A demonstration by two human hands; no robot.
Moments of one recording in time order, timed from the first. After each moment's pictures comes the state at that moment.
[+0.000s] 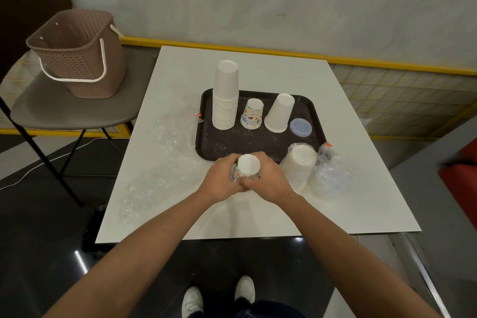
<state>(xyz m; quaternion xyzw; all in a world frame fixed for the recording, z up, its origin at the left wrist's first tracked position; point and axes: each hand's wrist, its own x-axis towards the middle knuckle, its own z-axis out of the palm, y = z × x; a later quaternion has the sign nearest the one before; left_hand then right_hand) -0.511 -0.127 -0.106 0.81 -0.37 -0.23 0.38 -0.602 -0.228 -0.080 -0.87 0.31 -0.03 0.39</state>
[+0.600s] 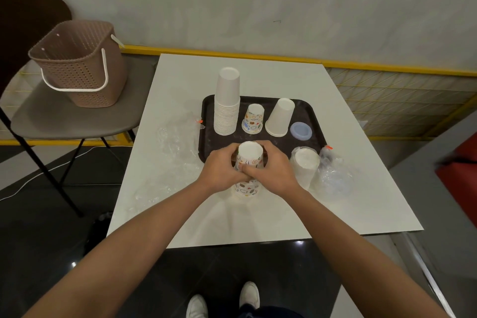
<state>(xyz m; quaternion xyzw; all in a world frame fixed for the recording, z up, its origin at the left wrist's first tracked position) -0.486 -0.124 -0.074 0.78 -0.39 -0.21 0.44 -0.592 -0.224 -0.049 -0.84 0.30 -0.14 0.42</state>
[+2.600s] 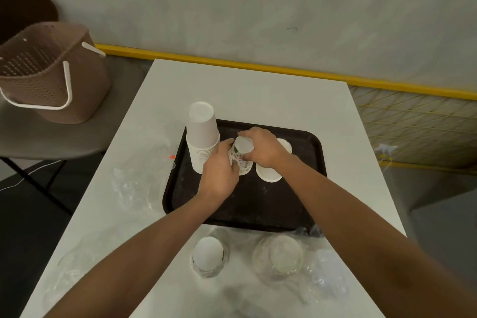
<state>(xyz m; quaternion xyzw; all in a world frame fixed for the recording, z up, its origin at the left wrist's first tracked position) -0.431 -0.281 -0.081 0.86 -0.25 -0.12 0.43 -0.446 -0.422 -0.052 -0.95 0.16 0.08 0.24</state>
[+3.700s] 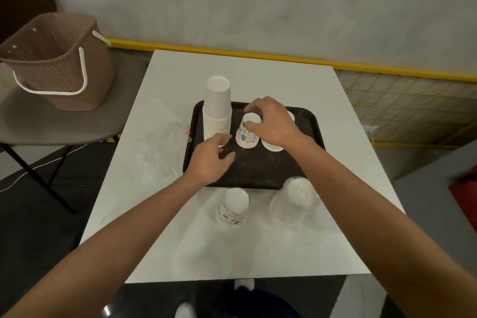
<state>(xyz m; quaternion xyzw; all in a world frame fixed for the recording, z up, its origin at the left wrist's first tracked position) -0.439 -0.190 -0.069 0.84 -0.32 -0.17 0.40 -0.496 -0.343 0.004 -0.94 0.22 -0.08 0.26</state>
